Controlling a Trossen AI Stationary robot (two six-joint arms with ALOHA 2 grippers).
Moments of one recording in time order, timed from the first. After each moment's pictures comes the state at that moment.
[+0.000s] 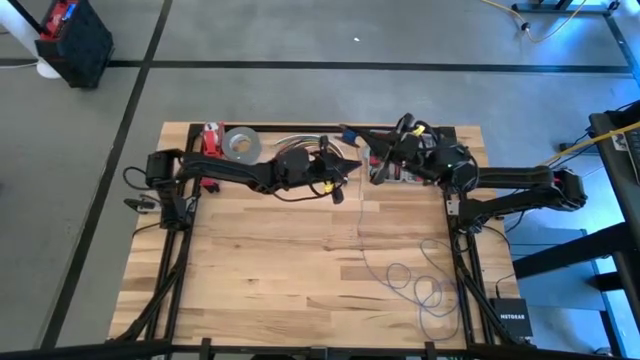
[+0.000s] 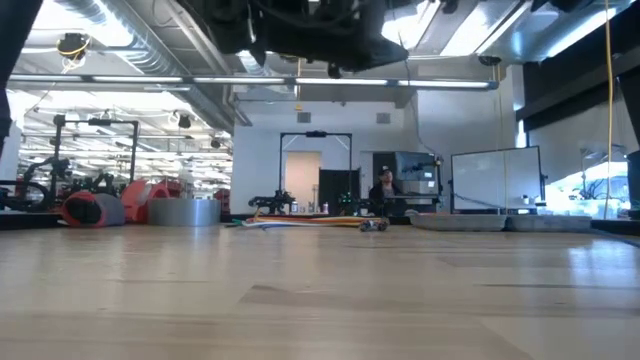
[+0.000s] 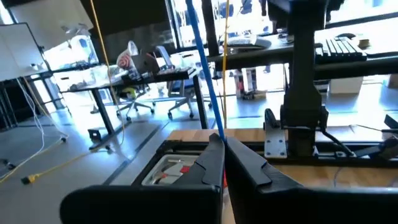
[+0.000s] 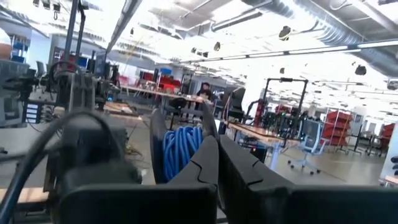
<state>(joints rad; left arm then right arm) 0.13 1.85 1.19 0.62 -0.15 0.16 -0.17 1.06 0.74 0.67 0.19 -0.27</state>
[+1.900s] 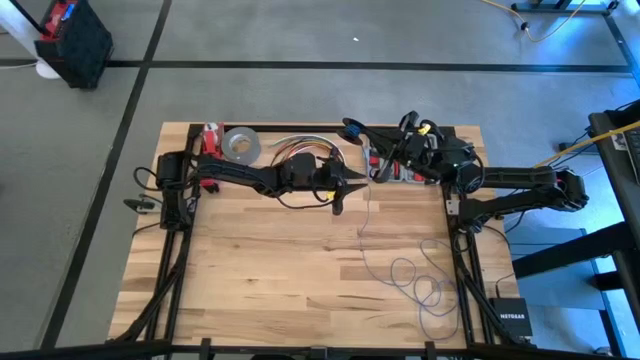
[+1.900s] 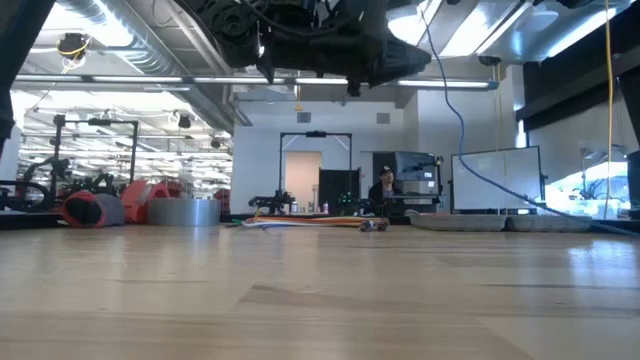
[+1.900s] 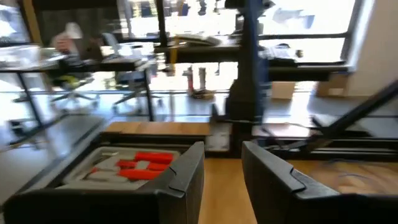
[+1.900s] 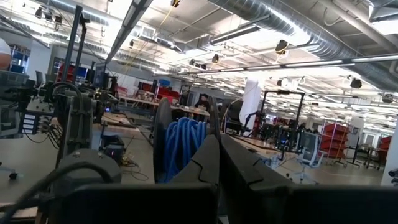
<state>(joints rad) 0.13 1.87 1.19 0.66 0.08 0.03 -0.17 1.05 0.75 0.68 0.19 -0.30</state>
